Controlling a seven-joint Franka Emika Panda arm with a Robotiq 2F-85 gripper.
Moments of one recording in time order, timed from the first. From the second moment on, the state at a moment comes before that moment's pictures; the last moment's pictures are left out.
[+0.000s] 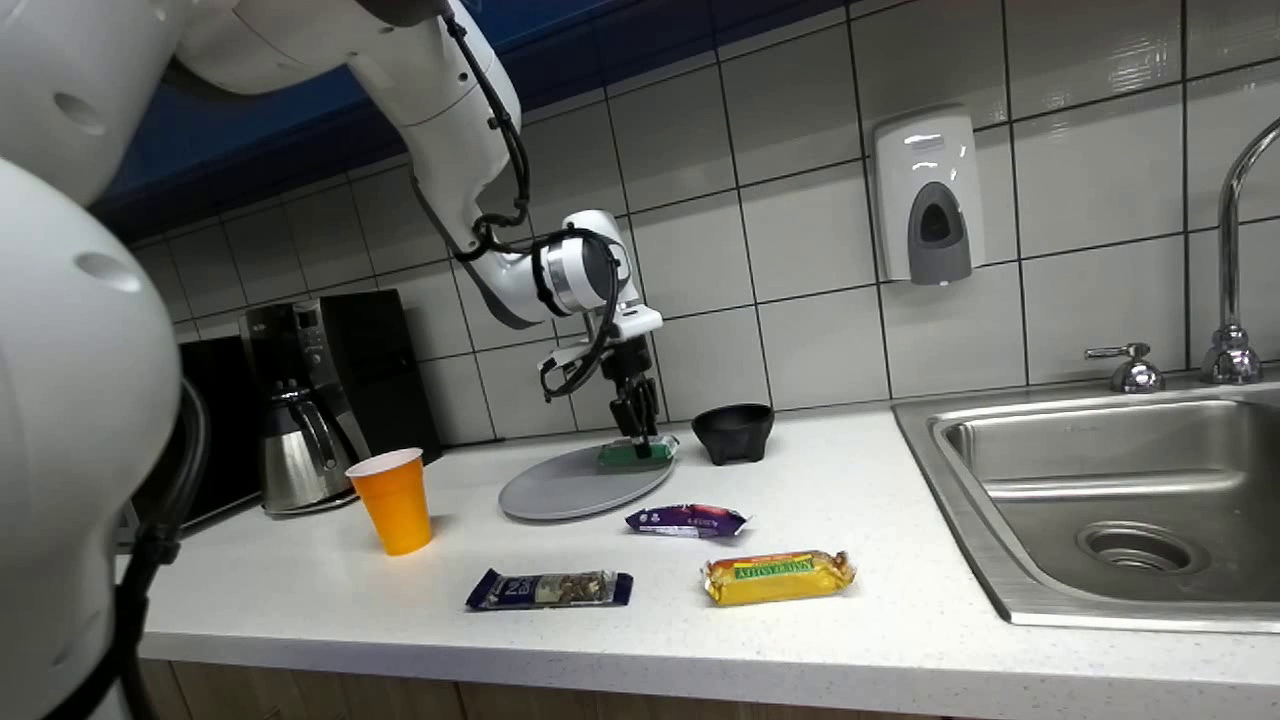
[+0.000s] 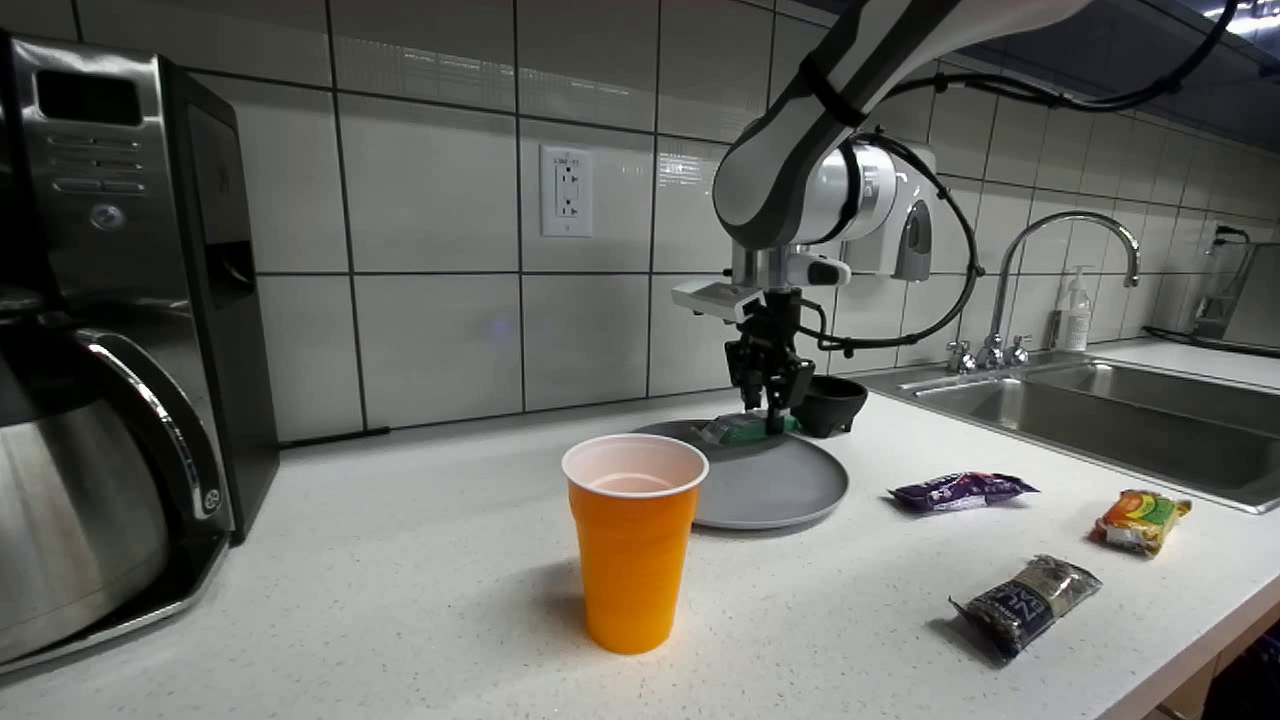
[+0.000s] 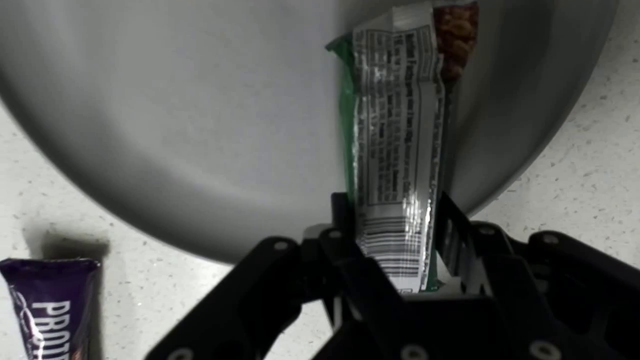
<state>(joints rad) 0.13 0.60 -0.10 -1.72 -0.03 2.33 1.55</state>
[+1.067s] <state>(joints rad) 0.12 0.43 -0.10 -1.87 -0.03 2.31 1.48</state>
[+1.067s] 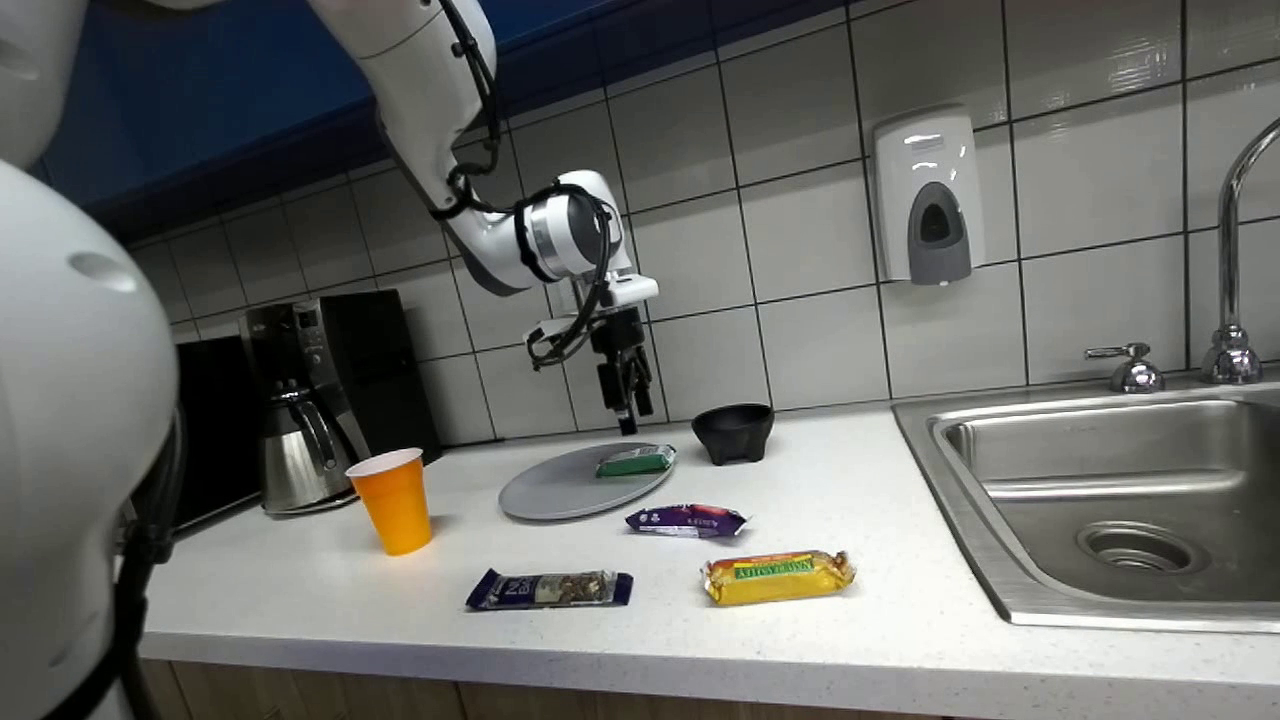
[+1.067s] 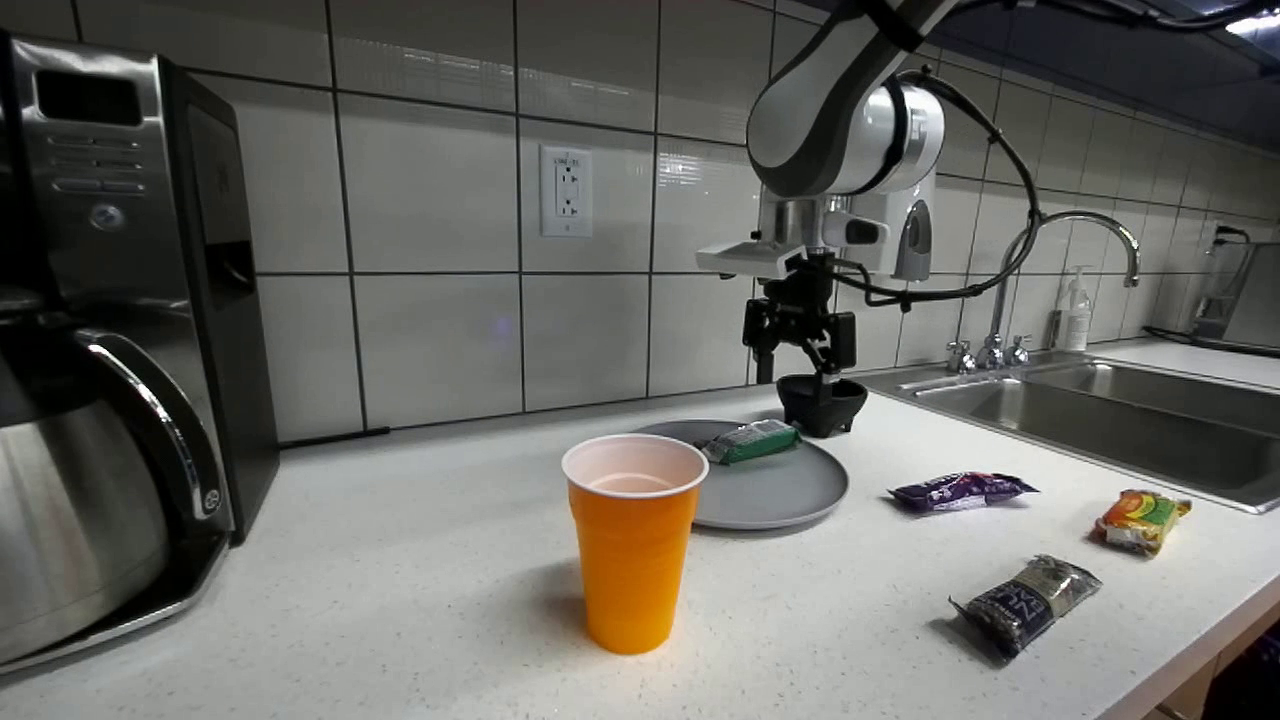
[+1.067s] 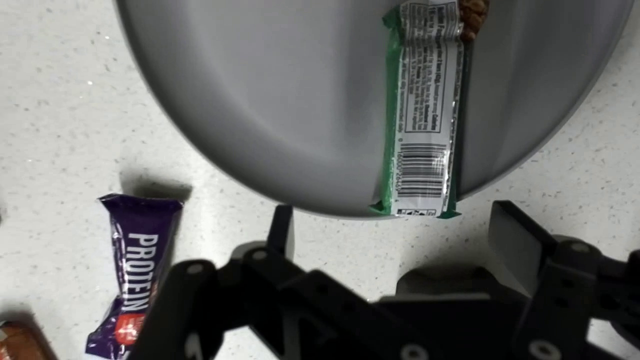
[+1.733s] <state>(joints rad) 0.10 0.27 -0.12 -2.06 -0.03 2.31 1.48</state>
